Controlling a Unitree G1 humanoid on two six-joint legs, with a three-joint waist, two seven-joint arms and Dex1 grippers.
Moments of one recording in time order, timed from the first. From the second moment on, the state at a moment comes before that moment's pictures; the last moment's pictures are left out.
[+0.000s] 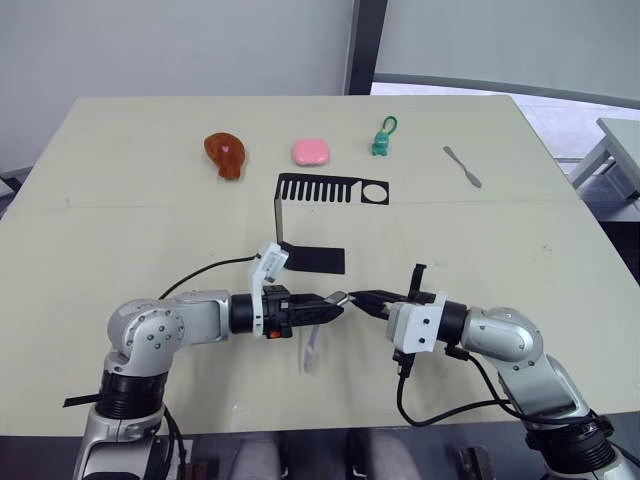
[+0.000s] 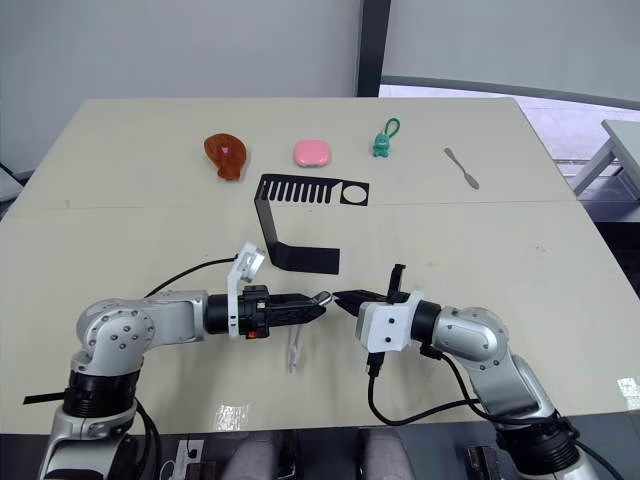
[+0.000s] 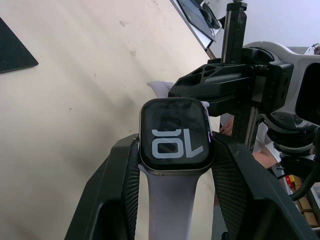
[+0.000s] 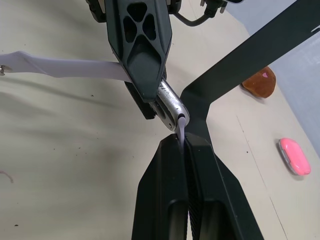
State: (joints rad) left arm -0.42 0.43 0.04 -0.31 -1.03 1.30 -0.44; right arm -0.19 -0.57 0.19 -0.37 -0.13 -0.15 0.85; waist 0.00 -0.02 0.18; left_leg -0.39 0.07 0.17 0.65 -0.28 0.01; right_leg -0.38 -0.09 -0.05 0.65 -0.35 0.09
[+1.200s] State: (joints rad) left arm -0.42 0.41 0.04 -0.31 -1.02 1.31 -0.43; right arm -0.20 -0.56 0.20 -0.36 -0.14 -0.12 0.85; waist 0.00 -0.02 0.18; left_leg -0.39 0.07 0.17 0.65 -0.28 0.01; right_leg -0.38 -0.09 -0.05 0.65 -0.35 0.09
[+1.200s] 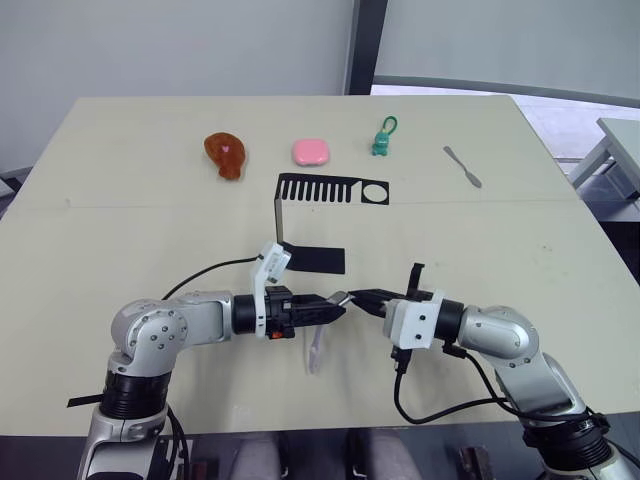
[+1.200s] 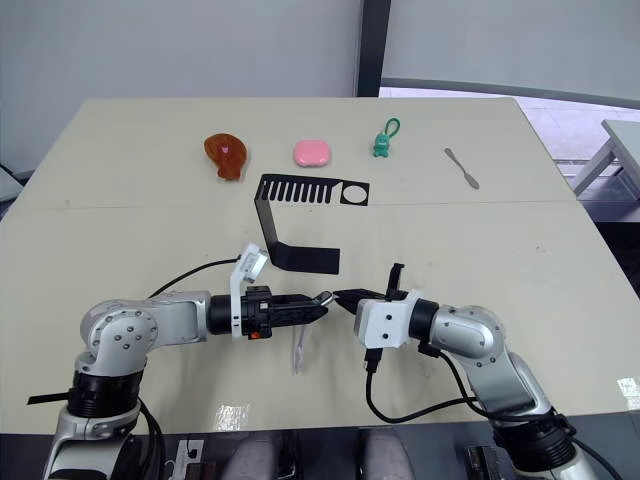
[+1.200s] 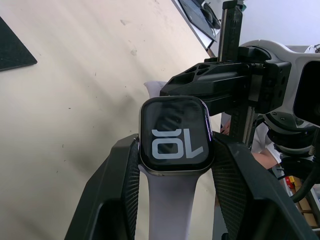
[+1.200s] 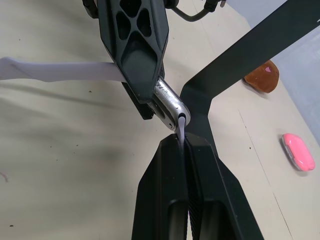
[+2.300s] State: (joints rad) left arm -0.42 0.40 0.01 -0.33 -0.95 1.28 -0.43; right arm -0.18 -0.59 0.19 -0.36 -0.13 -0.13 0.85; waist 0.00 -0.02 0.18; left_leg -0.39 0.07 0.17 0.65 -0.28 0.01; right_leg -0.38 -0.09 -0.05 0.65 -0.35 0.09
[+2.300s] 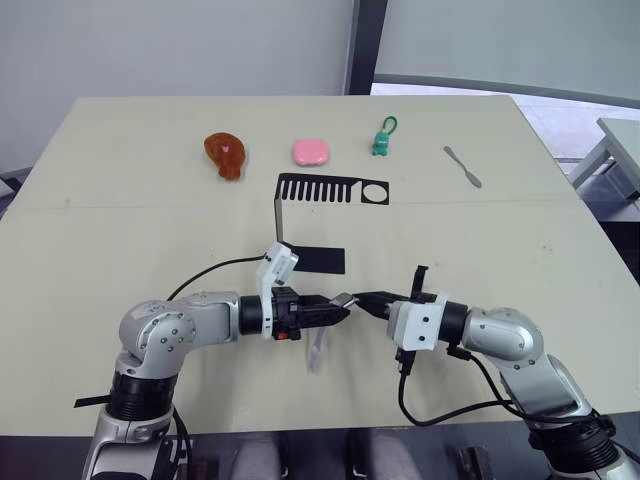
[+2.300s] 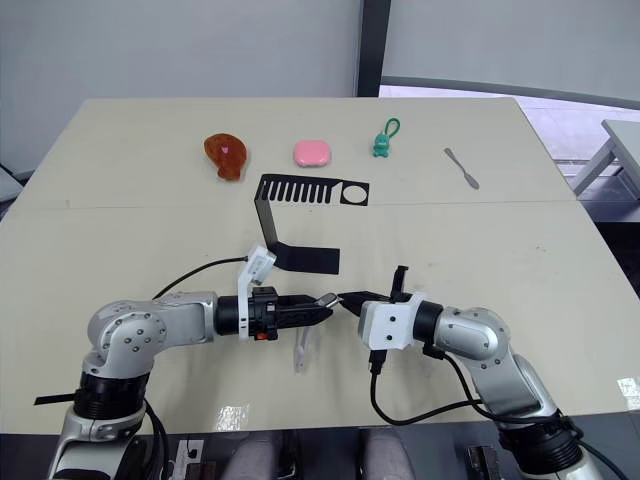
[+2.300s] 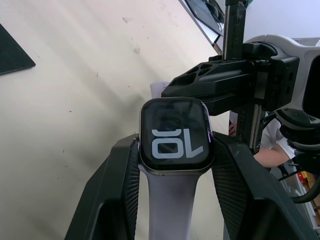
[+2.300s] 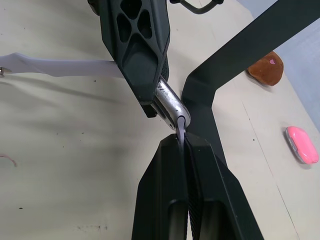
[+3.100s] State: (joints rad) left arm -0.44 0.35 0.01 -0.34 -0.92 1.32 -0.38; right arm -0.19 -0.59 0.19 -0.36 -0.15 -0.10 0.85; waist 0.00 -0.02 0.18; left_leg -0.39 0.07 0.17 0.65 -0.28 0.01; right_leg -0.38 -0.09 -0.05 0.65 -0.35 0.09
